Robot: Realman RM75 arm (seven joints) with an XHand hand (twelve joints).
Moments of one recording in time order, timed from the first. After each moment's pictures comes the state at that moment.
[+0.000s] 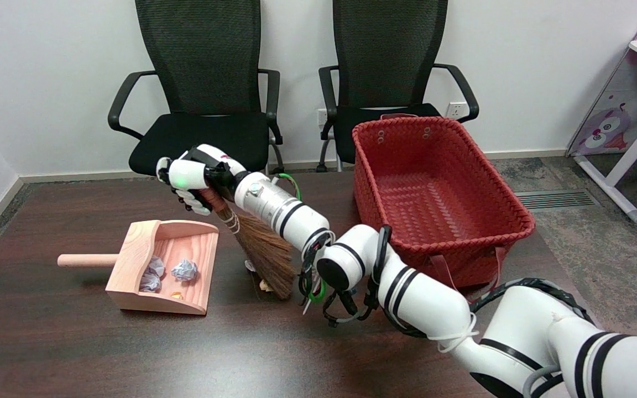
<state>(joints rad) 0.61 -1.59 0.94 -0.92 0.42 -0.15 -1.84</state>
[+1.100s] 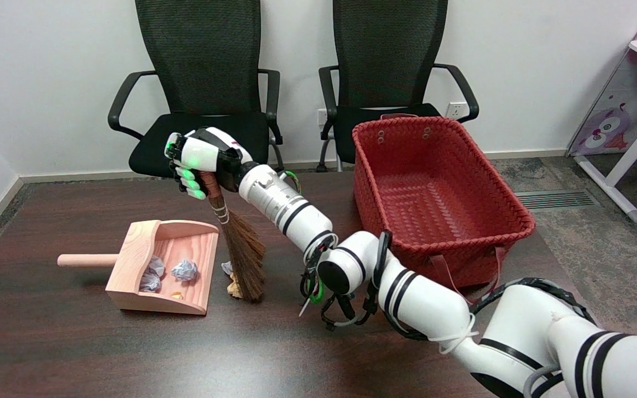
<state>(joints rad) 0.61 -1.58 0.91 -0.87 0.52 -0.33 -1.73</state>
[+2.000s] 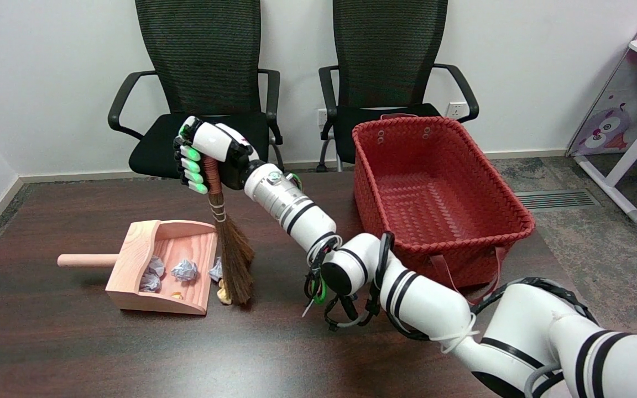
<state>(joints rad) 0.62 -1.58 0.91 -0.84 0.53 -0.39 -1.59</state>
